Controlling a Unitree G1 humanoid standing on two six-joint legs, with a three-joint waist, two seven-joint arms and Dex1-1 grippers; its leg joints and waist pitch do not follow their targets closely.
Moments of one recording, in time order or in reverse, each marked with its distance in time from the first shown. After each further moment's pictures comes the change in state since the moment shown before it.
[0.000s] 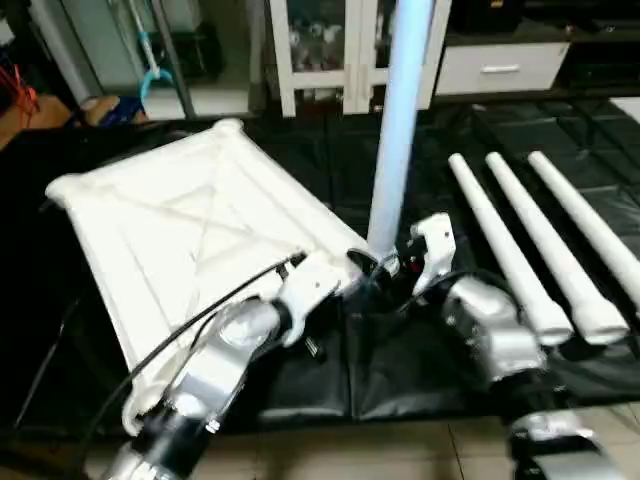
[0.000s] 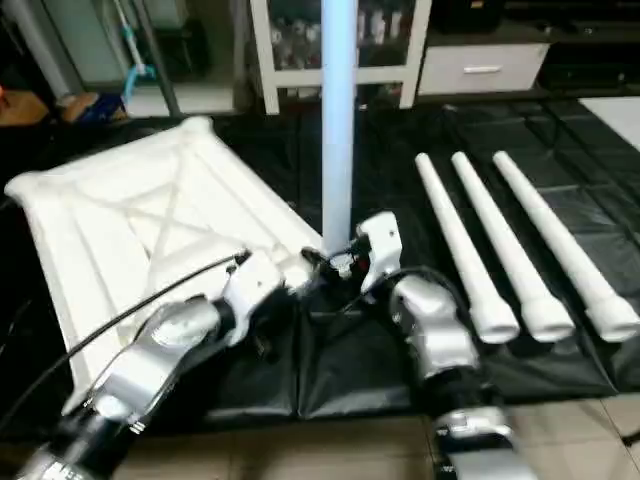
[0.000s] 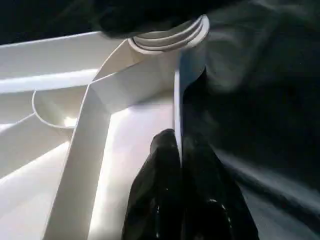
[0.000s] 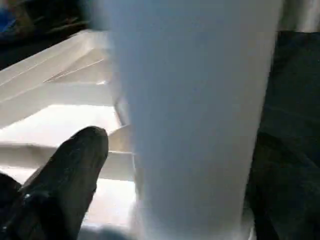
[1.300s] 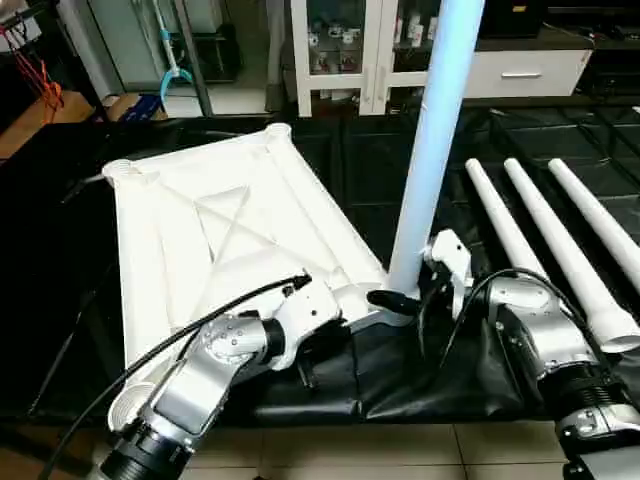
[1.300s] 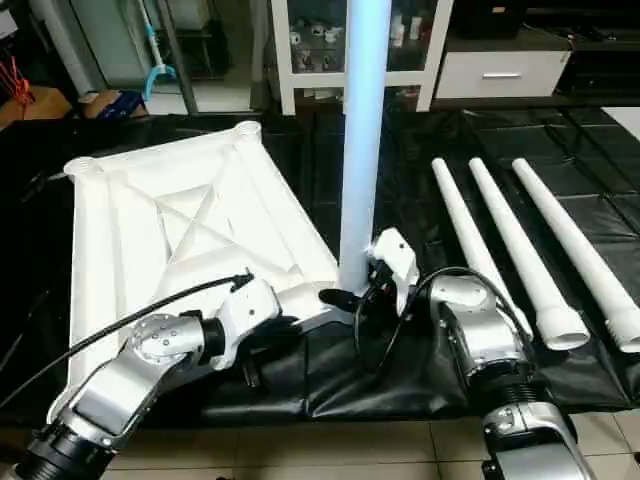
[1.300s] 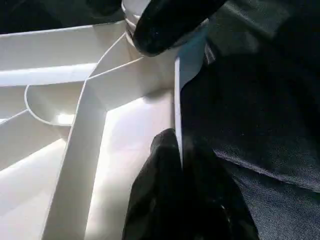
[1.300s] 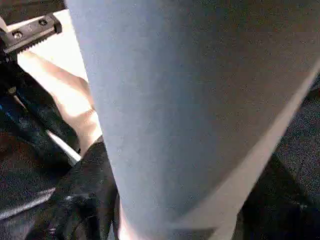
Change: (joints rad) left arm 0.034 0.043 -0.013 -0.066 -0.018 0.027 -0.098; right arm 0.002 -0.131 0.078 0.025 -0.040 -0.034 0.273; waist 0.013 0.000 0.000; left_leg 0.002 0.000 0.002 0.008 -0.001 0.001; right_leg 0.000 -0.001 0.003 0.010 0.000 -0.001
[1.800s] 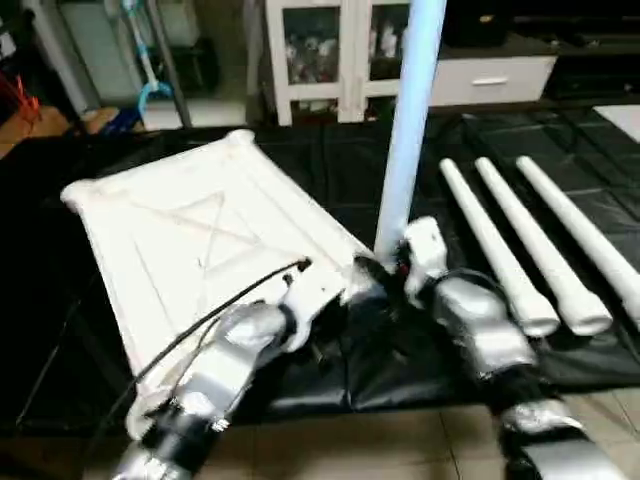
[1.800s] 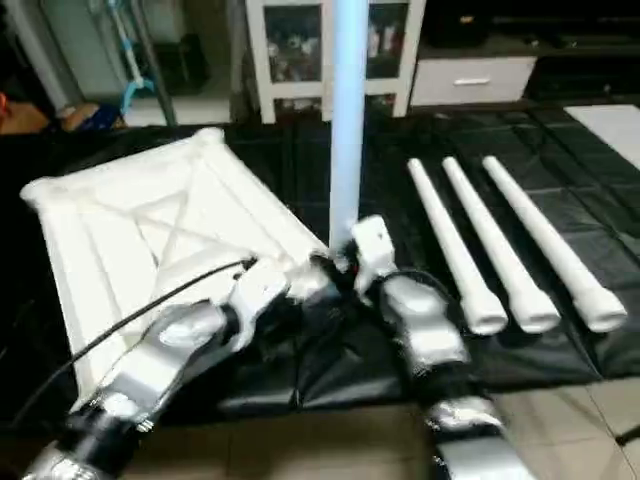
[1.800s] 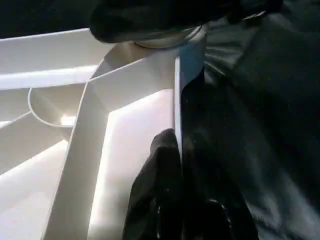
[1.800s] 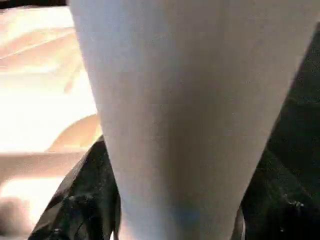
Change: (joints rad) left arm -0.107 -0.148 0.045 0.185 0.049 0.075 0.207; right arm -0.059 0.251 -0.074 0.111 -0.085 0.035 -0.648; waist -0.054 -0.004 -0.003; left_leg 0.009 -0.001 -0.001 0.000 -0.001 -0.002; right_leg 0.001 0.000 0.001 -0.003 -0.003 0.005
